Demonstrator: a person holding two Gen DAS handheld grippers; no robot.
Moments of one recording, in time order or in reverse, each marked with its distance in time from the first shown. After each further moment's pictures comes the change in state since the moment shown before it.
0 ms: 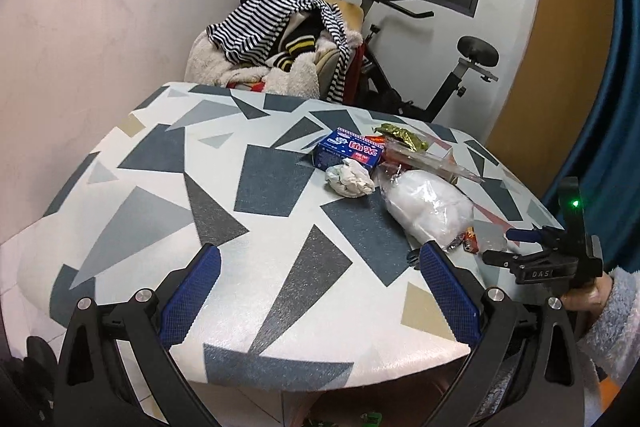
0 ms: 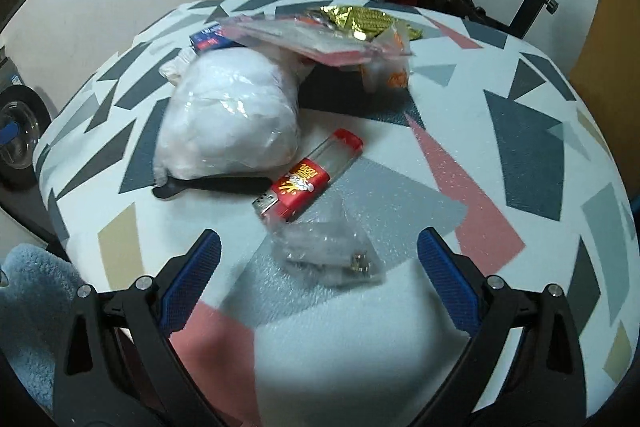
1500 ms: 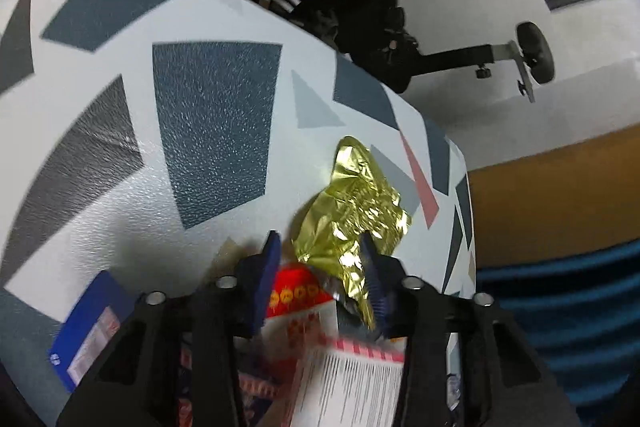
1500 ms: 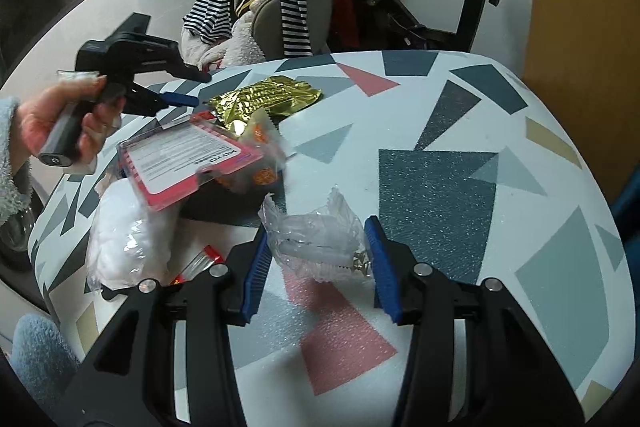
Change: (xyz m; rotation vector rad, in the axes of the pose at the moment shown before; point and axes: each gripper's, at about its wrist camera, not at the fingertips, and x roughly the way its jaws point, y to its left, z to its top) left arm 0.381 -0.043 0.185 -0.422 0.589 -0.310; right arm -0.011 -0.113 0.042 0.198 -0.172 -0.007
